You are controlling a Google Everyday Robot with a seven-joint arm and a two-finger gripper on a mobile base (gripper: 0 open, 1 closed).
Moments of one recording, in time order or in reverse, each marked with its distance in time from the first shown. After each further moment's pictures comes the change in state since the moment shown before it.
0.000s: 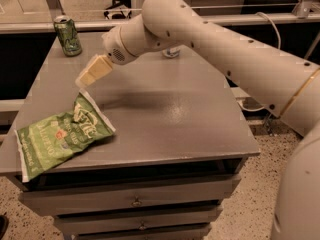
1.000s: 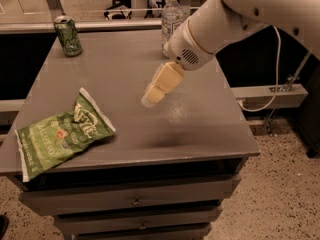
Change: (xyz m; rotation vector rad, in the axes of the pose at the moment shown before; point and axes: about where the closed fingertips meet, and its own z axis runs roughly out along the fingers) arm 0.072 0.057 -0.187 0.033 0.334 0.069
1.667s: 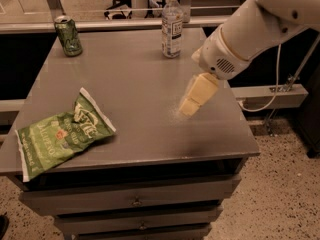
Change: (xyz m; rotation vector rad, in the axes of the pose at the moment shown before) arm 0.064 0.009 -0.040 0.001 0.130 -0.003
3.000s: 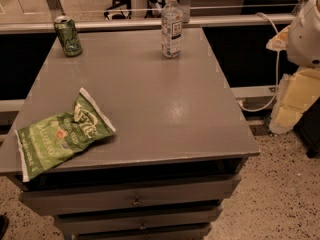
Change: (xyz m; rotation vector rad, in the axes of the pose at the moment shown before) arm 0.097 0.027 -0.138 0.103 0.353 -0.075
